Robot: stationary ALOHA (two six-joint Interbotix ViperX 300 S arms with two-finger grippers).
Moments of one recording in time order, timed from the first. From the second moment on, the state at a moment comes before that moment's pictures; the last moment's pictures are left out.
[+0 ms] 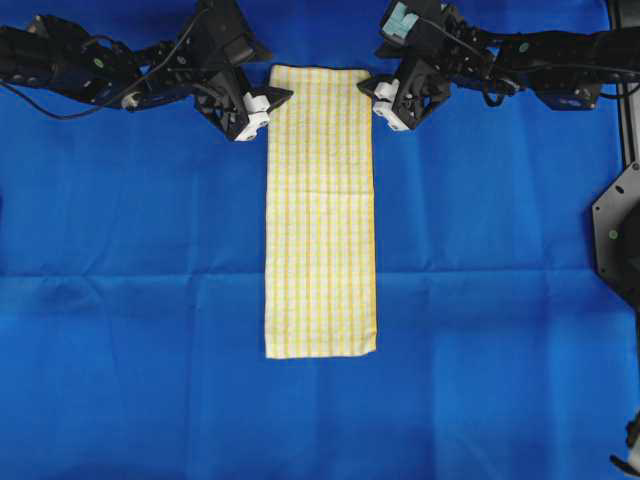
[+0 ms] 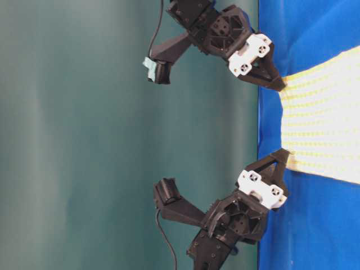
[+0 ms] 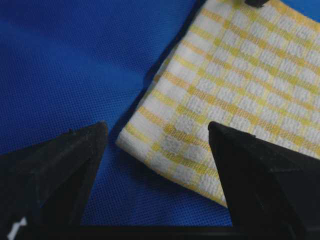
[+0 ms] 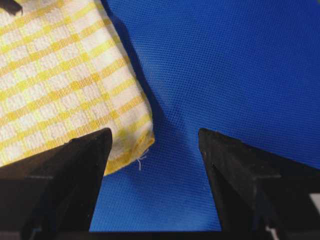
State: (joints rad) left arm 0.44 0.31 0.66 -0.04 -0.39 0.02; right arm -0.55 0.15 0.72 -0.17 -0.13 0.32
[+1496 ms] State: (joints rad) left arm 0.50 0.27 0.62 -0.04 -0.30 0.12; right arm -0.55 0.14 0.70 -0.08 -0.15 0.32
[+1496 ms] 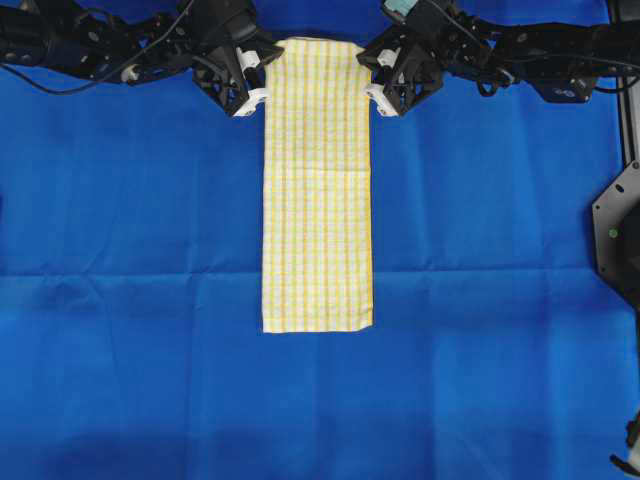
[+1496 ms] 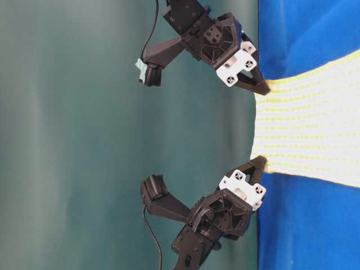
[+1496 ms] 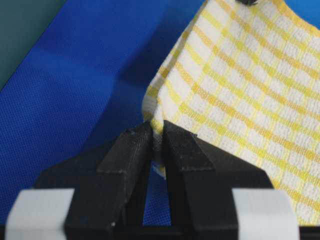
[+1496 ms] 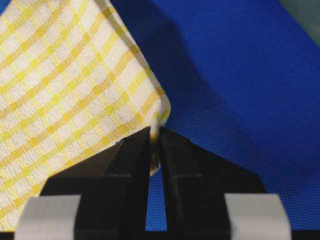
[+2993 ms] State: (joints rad) left arm -0.14 0.04 0.84 -0.05 -0.31 -0.08; right arm 0.04 -0.13 0.95 0.04 -0.19 0.33
